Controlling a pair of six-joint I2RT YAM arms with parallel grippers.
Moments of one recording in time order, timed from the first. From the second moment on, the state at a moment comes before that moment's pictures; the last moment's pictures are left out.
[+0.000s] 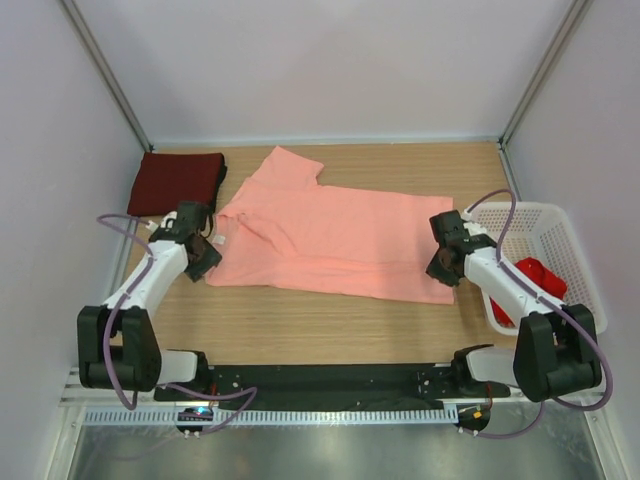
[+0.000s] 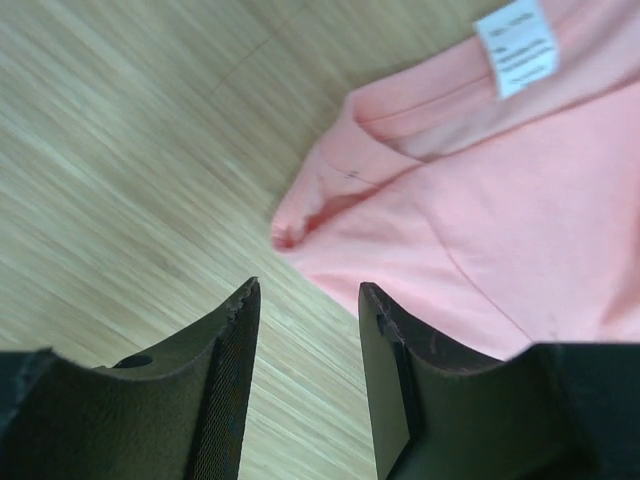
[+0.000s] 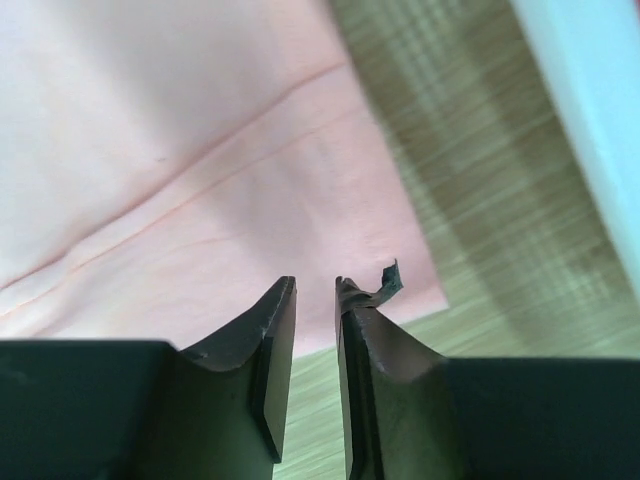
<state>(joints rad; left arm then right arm) -0.07 1.36 0.87 -0.73 -0.30 -0.84 0.21 1.27 0.75 -0.71 0.31 0.77</state>
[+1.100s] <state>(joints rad) -0.07 1.48 1.18 -0.71 -0.14 -0.77 0.34 1.31 0.99 -0.54 0.02 0.58</state>
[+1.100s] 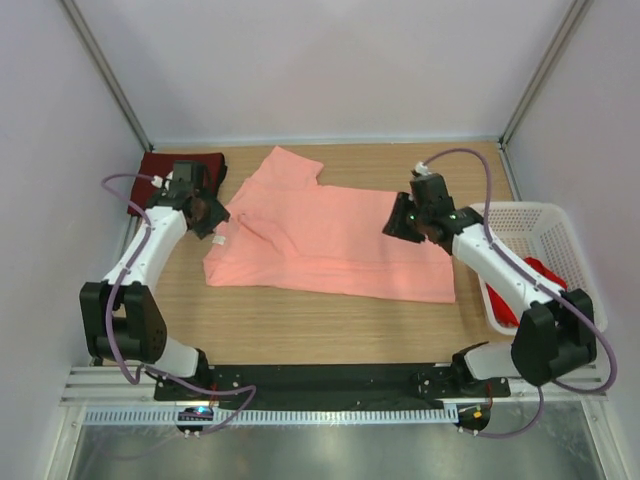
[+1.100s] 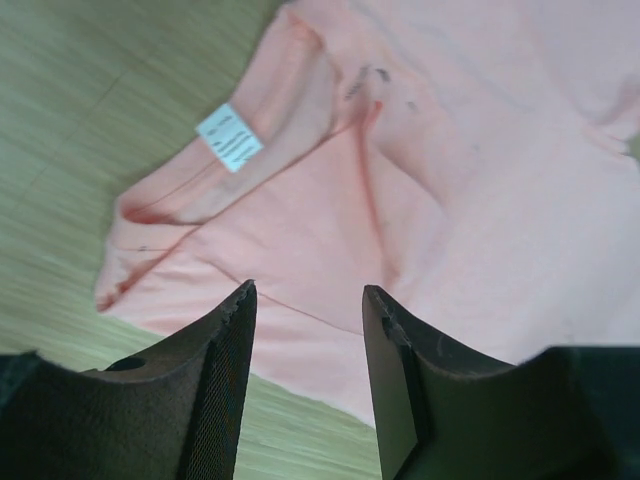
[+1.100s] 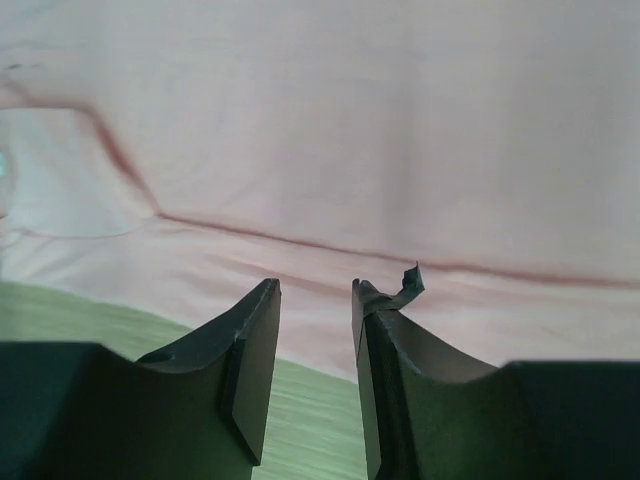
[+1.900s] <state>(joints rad) -0.01 1.32 1.02 -0.69 0.11 -0.61 0.66 2.46 2.00 -0.28 -0.41 0.42</state>
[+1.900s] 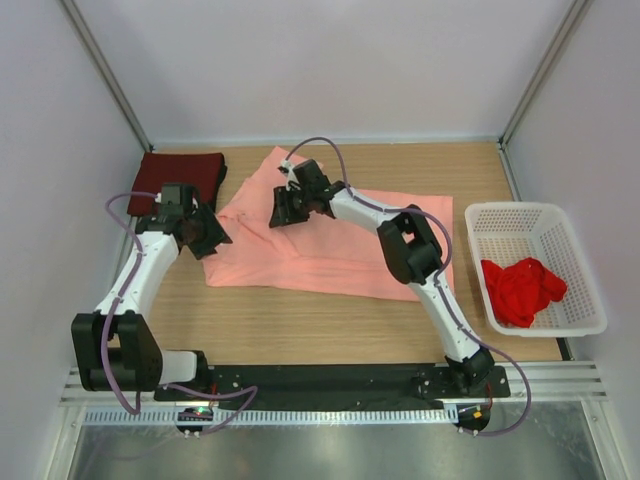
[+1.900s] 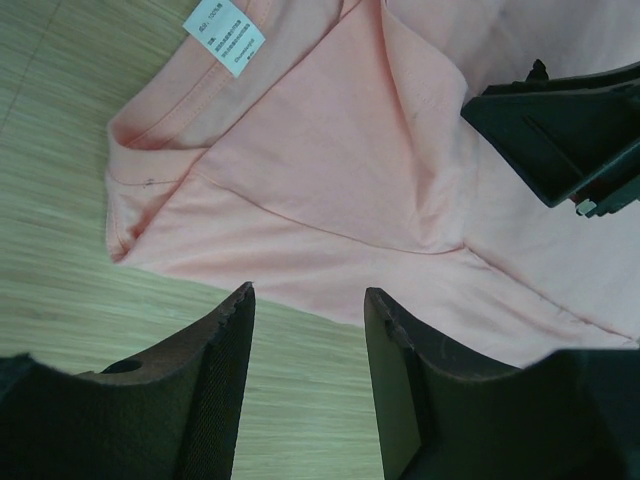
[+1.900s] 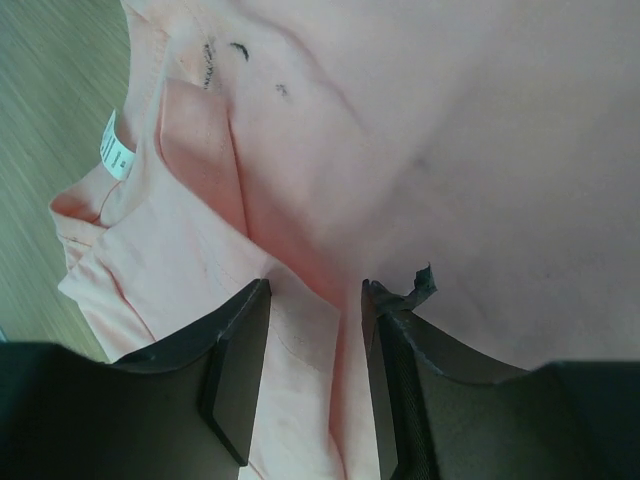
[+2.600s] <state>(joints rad) -0.01 1.32 1.02 -0.68 0.12 -0.60 0.66 2.49 1.99 -0.21 -0.43 0.41</state>
